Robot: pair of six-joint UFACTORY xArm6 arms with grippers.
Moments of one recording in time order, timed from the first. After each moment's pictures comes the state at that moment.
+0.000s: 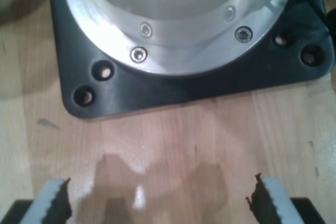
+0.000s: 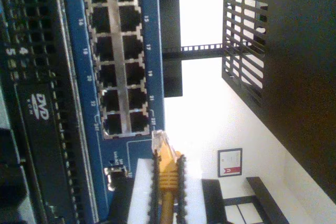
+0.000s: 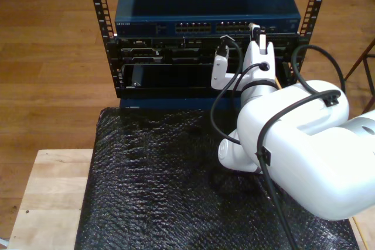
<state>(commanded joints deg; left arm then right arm) 83.7 -27.2 -6.4 -4.1 60.1 -173.7 24.8 40.0 -64.1 29.6 -76.6 -99.7</state>
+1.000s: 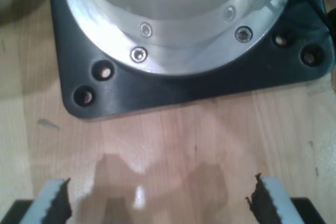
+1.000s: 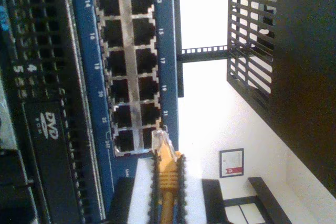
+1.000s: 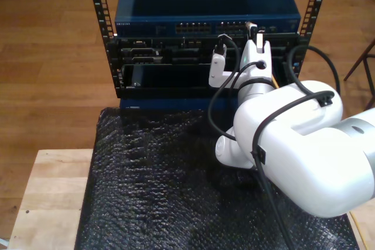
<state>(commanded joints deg) 83.7 -27.2 -6.4 -4.1 60.1 -173.7 24.8 42.9 -67.8 29.6 -75.9 -99.7</state>
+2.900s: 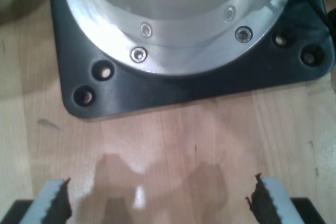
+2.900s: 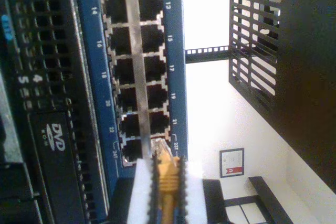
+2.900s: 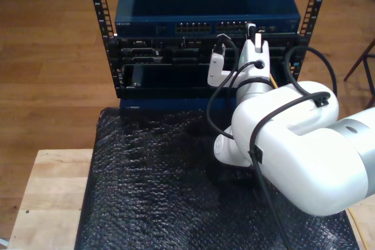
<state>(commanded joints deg) 83.7 -27.2 -6.4 -4.1 60.1 -173.7 24.7 44.1 -69.9 29.4 -75.8 -99.4</state>
